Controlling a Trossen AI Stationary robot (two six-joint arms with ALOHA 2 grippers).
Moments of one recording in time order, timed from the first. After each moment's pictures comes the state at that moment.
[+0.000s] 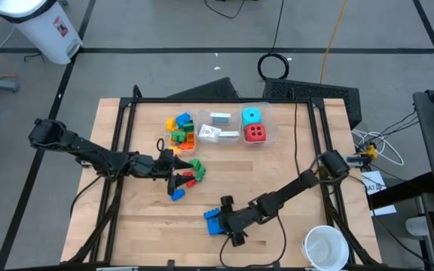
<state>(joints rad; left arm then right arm) -0.24 1.13 0.34 0.55 -0.26 -0.52 0.48 2.05 1.18 0.17 0.18 0.11</state>
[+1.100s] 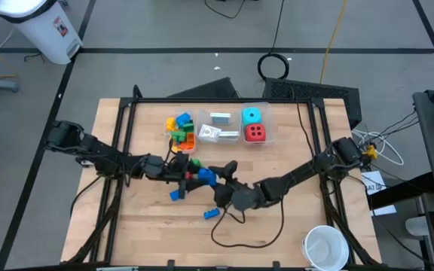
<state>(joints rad) -0.22 1.41 0.47 0.88 -0.16 -0.56 0.39 1.87 1.18 0.35 0.91 -0.62</state>
